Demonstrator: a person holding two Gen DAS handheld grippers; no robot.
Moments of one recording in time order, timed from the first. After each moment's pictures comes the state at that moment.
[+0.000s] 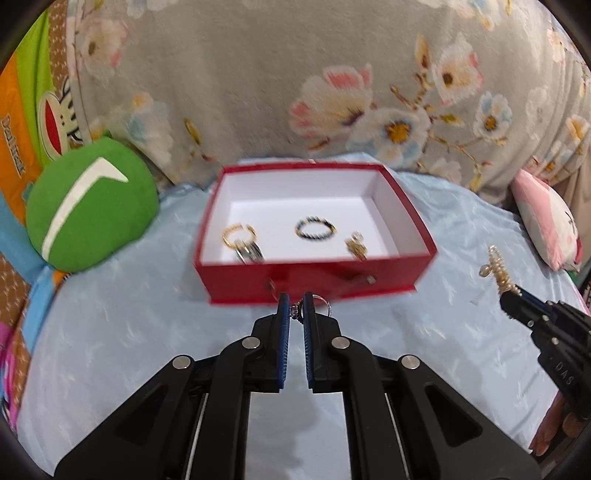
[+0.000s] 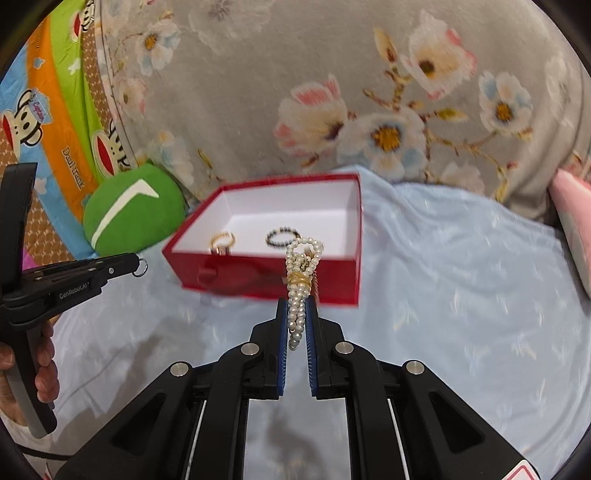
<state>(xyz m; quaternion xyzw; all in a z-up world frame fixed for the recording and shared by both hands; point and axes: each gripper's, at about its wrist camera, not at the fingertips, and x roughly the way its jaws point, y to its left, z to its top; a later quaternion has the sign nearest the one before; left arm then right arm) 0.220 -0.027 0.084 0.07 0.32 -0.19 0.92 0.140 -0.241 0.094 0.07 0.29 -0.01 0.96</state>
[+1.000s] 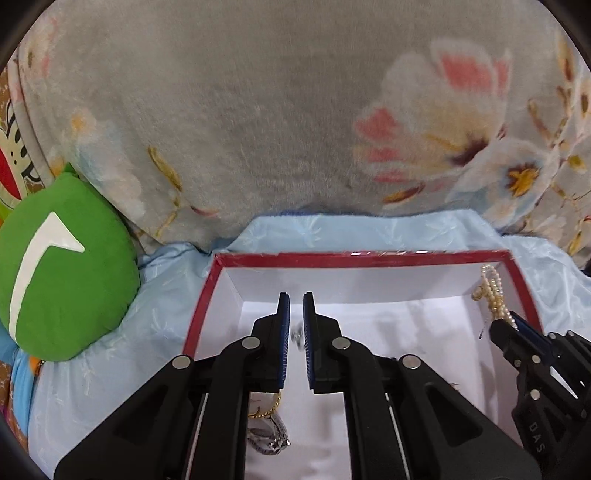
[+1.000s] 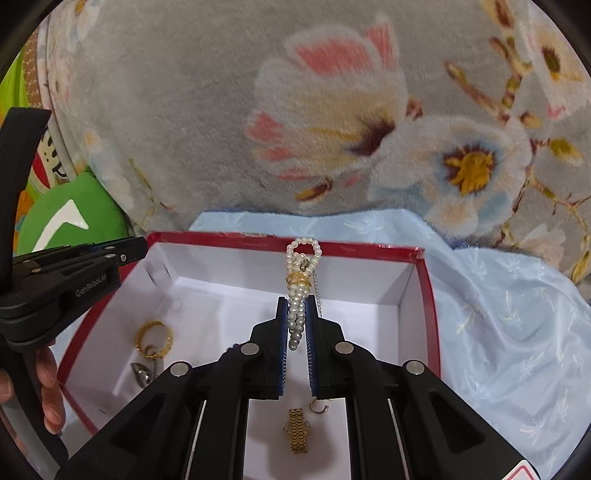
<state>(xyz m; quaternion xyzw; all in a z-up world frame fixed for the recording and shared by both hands) 0.480 -0.114 0.055 0.08 0.33 -0.11 0.93 0.420 -0.262 0.052 0.05 0.33 -0.02 0.94</state>
